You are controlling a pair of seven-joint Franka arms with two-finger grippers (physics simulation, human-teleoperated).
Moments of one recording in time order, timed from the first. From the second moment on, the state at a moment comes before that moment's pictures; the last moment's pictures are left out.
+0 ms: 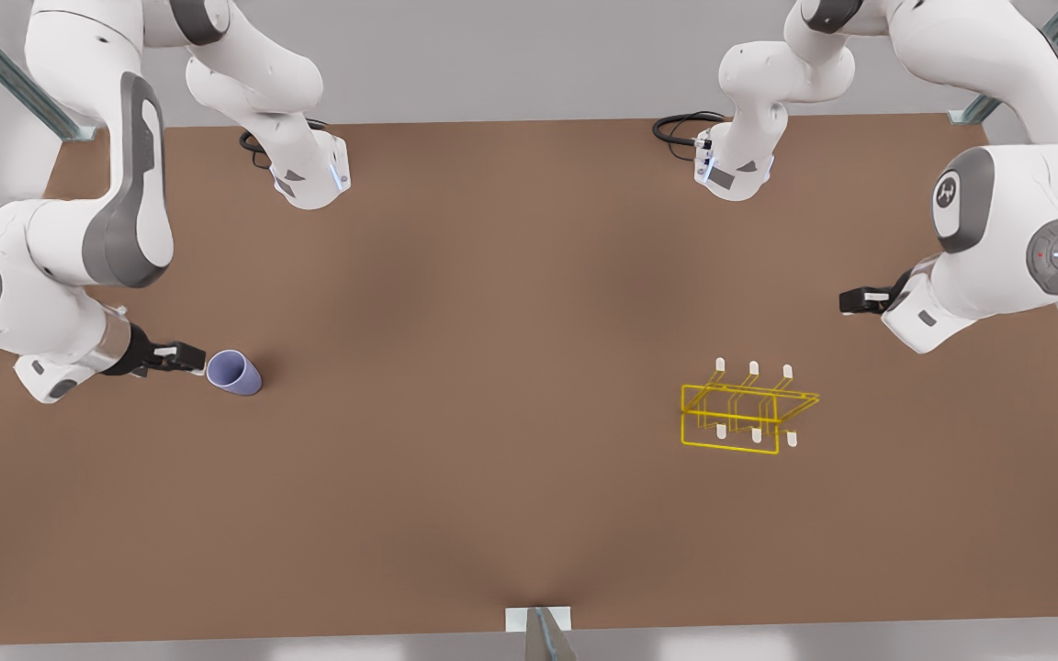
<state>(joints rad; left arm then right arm) -0.06 0.23 0.03 -1.39 0.05 1.33 0.02 -0.04 0.25 0.04 -1.54 0.03 1.69 -0.04</state>
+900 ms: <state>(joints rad) -0.06 0.24 0.03 -1.41 0.05 1.31 0.00 -0.13 0.26 0.03 -2.06 0.02 2.14 -0.10</state>
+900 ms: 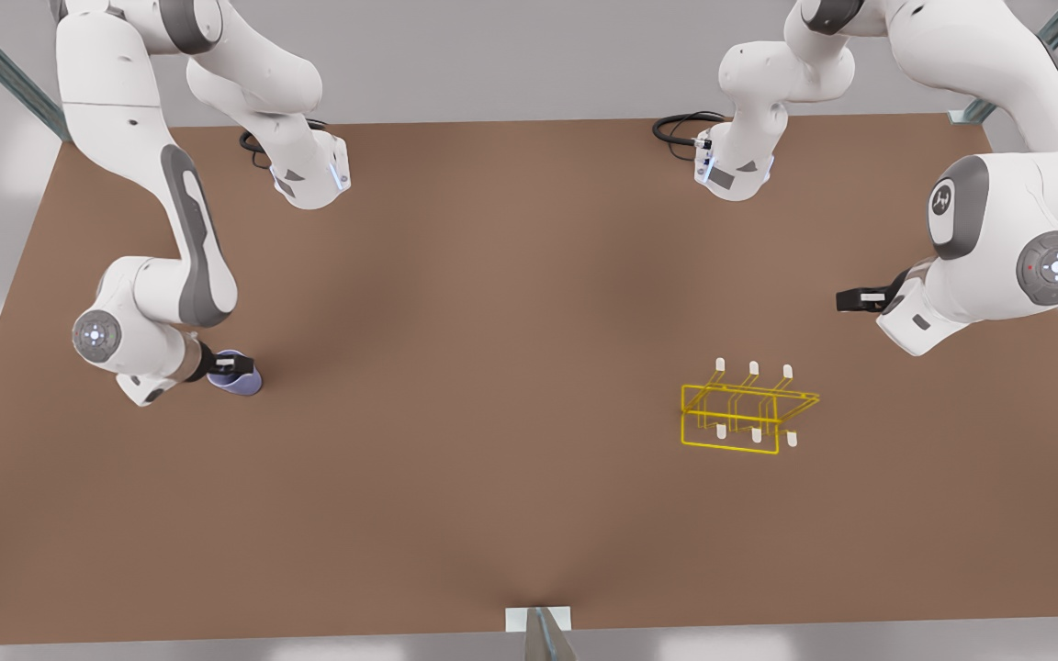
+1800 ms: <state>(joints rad) -0.06 0.24 0.03 -1.41 0.08 1.31 0.00 -0.13 0.32 0.03 -2.15 0.02 2.31 -0.14</state>
